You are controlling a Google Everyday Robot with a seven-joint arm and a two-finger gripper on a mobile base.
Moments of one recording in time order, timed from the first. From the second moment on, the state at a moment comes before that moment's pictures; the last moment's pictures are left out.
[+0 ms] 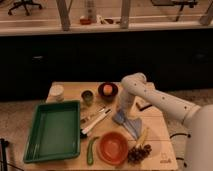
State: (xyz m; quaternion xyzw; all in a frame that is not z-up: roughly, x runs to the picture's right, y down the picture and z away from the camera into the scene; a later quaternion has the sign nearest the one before) arm 0.114 0.151 0.873 -0.28 -0.24 -0.37 0.85
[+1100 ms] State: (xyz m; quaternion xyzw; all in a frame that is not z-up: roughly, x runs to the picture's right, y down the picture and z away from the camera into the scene) arm 0.150 0.127 0.915 -0.29 -0.20 -0.34 0.87
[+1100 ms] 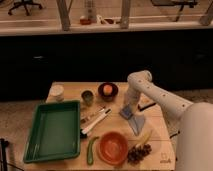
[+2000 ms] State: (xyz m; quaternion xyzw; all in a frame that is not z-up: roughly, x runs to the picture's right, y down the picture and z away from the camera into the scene) arm 0.139 0.158 0.883 -0.29 -0.24 -0.36 0.85
